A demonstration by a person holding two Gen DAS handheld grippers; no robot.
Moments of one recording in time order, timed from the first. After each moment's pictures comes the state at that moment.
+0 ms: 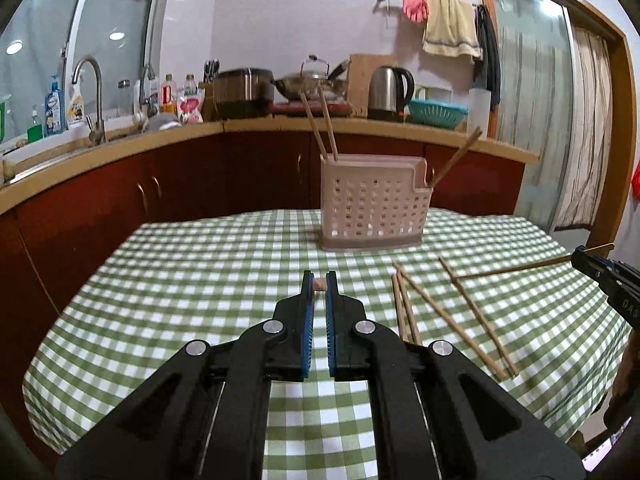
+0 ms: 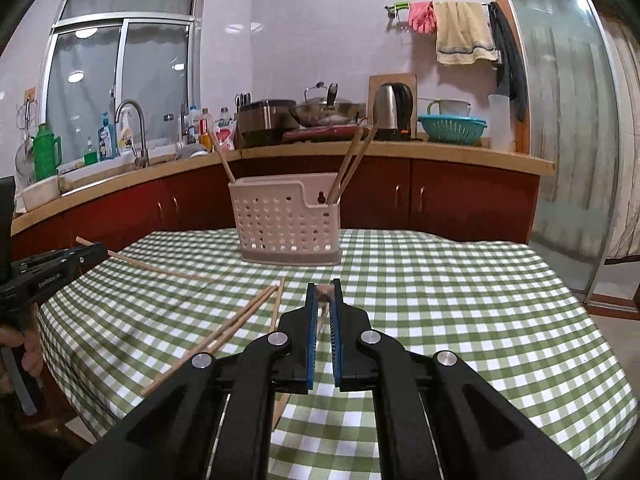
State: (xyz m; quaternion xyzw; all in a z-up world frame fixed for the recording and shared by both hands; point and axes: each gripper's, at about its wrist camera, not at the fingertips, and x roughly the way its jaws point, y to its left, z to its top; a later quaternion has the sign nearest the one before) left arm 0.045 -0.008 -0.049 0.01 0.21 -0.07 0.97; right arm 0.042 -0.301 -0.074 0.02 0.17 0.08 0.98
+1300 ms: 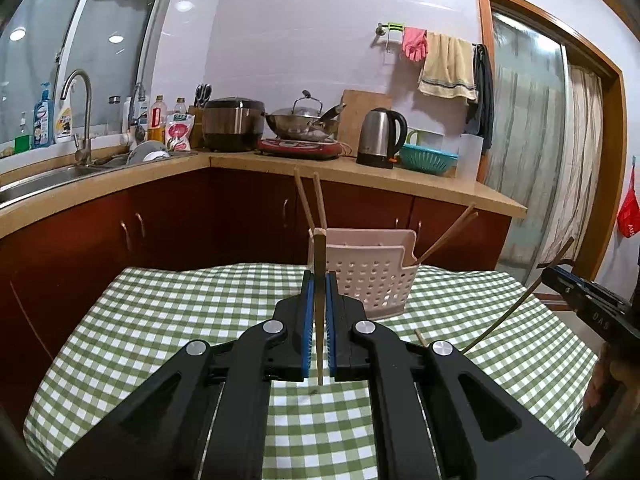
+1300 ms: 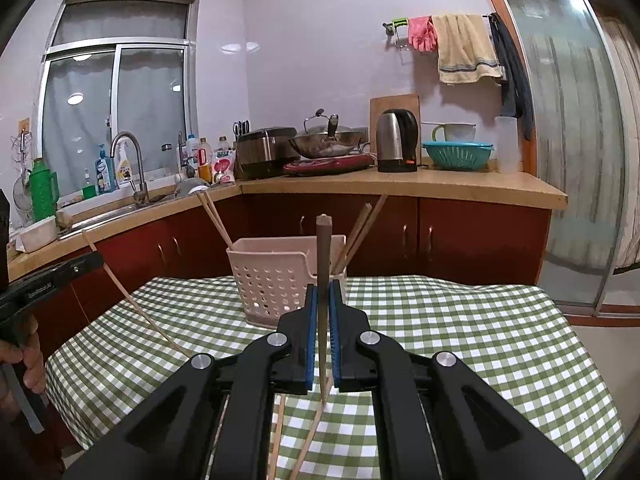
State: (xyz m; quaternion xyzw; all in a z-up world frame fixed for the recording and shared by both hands) left arm 0.083 -0.002 0.016 -0.03 0.17 -0.11 0.98; right arm 0.088 -0.295 -0.013 0.05 0.14 0.09 0.98
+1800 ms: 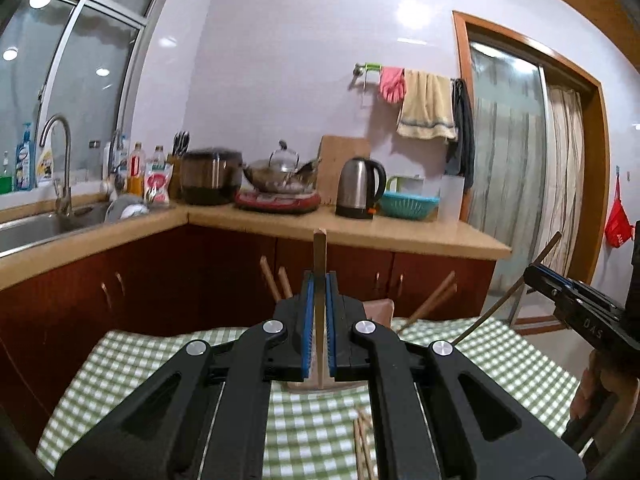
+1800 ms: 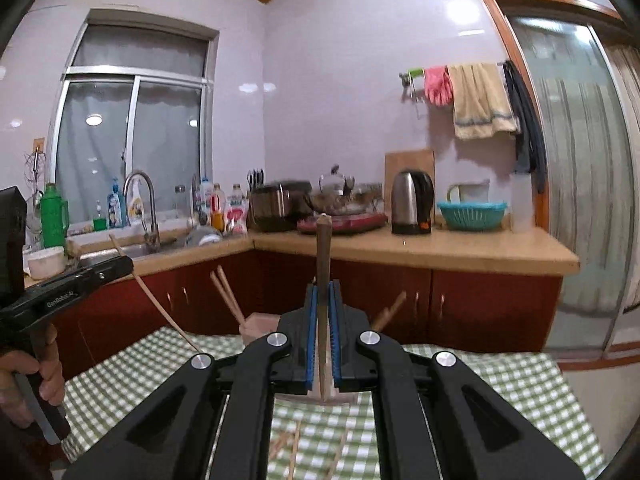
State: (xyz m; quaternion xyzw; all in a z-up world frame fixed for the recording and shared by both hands) left arm 0.112 -0.026 0.081 -0.02 0.09 -0.14 0.99; right arm 0.110 -0.293 0.050 0.04 0.05 0.11 0.99
